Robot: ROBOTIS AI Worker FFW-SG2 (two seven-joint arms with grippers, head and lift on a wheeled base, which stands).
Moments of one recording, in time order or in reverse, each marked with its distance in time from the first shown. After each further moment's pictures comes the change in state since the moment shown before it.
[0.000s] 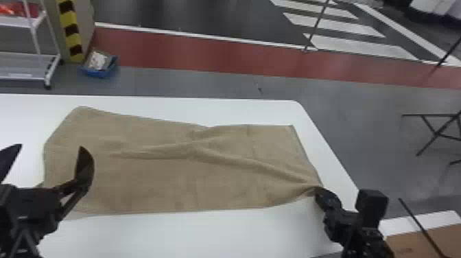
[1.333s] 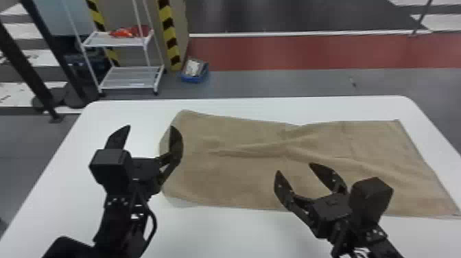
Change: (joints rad) left arm -0.073 0.004 0.062 0.028 0.063 0.000 -0.005; right arm -0.089 0.048 0.551 -0.134 0.079 -0.119 0.064
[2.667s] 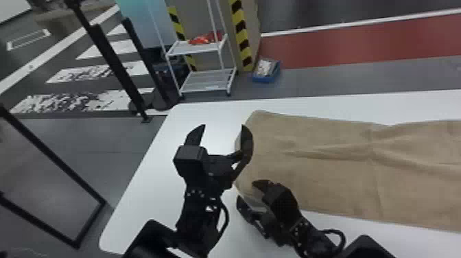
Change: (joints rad) left arm 0.008 0.019 0.024 -0.008 0.018 -0.002 -0.003; right arm -0.457 0.179 0.517 0.602 0.228 -0.024 0.052
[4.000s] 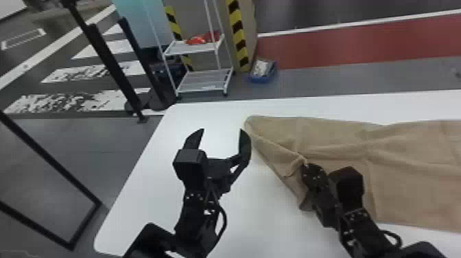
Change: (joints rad) left arm 0.001 -0.011 -0.008 0.020 -0.005 -0.001 -0.003; right arm 0.101 -0.027 -0.261 -0.081 -0.080 -0.030 -0.158
